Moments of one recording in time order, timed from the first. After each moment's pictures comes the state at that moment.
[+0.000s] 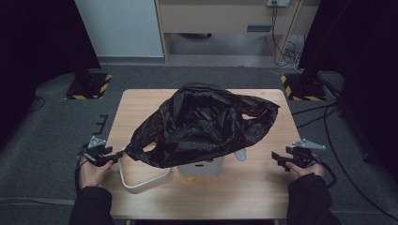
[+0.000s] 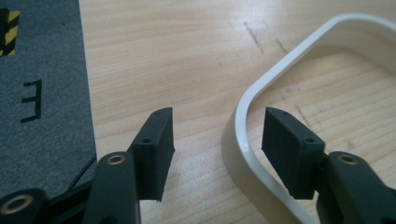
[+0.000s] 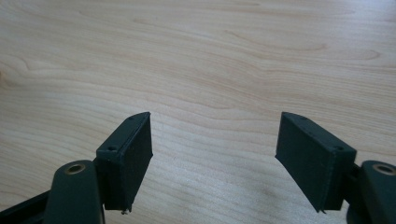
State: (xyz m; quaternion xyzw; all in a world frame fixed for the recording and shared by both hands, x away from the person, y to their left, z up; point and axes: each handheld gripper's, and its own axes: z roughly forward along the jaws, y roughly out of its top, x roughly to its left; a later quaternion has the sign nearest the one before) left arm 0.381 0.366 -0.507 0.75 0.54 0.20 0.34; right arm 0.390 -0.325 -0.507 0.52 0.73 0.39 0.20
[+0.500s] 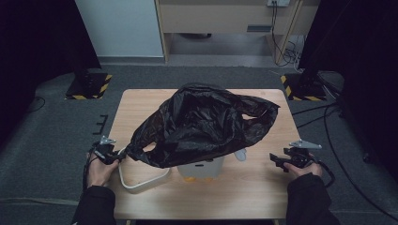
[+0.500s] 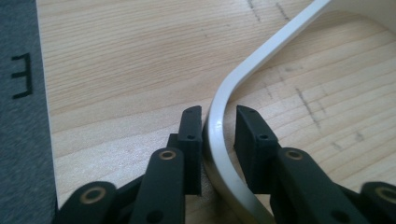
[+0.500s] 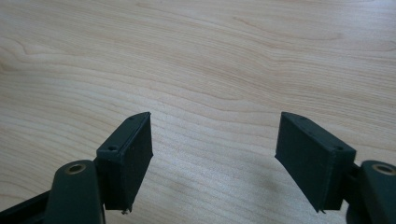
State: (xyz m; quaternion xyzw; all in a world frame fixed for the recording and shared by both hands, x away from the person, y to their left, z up) left arm 0.396 0.346 -0.515 0.76 0.55 0.17 0.28; right arm 0.392 -0.321 -0.512 0.52 0.75 0.37 0.19
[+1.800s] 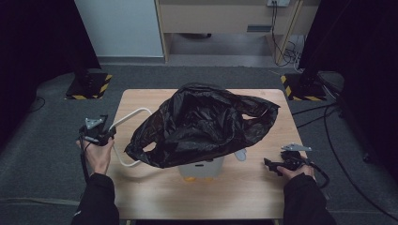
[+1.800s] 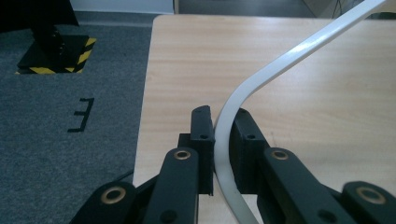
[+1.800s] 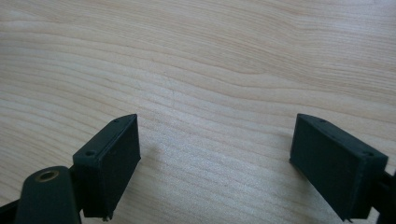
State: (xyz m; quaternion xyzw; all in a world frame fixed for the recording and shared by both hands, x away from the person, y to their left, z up) left arm 0.415 0.347 -0.447 0.64 0.61 0.30 0.36; right arm 0.392 -0.305 -0.533 0.52 0.76 0.34 0.19
